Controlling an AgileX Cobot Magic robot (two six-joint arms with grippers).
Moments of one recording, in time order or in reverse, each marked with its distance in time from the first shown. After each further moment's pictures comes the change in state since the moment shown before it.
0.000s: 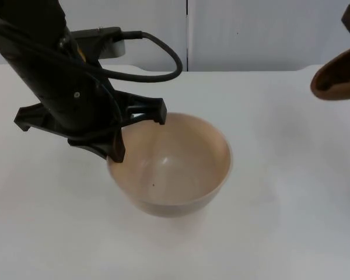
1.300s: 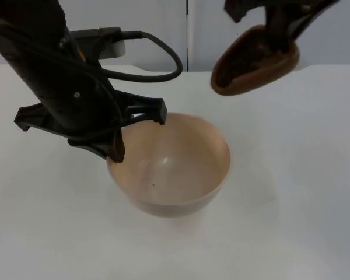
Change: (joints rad) right arm 0.360 0.179 -0.327 -0.103 0.167 0.041; left arm 0.000 0.000 0.000 0.000 0.000 0.000
